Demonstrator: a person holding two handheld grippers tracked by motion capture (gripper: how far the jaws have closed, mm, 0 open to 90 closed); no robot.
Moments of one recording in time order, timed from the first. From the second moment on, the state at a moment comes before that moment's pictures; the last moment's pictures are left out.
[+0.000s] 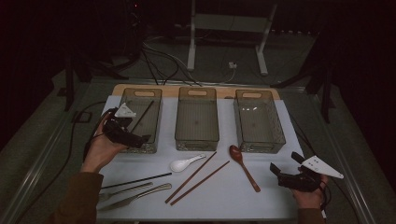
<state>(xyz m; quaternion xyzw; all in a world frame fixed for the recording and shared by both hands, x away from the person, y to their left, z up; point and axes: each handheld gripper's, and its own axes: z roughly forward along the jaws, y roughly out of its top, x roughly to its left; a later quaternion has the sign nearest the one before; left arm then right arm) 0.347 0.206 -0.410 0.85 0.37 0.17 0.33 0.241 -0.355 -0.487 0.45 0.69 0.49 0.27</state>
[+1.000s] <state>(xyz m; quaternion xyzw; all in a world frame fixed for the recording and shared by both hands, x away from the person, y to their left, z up) 0.306 0.202 -0.455 0.88 0.33 0.13 0.31 0.241 -0.355 -0.487 0.45 0.69 0.49 0.27</state>
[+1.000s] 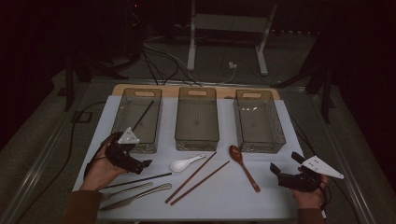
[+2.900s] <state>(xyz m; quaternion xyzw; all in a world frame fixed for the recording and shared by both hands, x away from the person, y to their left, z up) 0.286 0.196 -0.499 0.94 0.27 0.08 0.20 0.241 -0.354 -0.487 0.45 0.69 0.49 0.27</state>
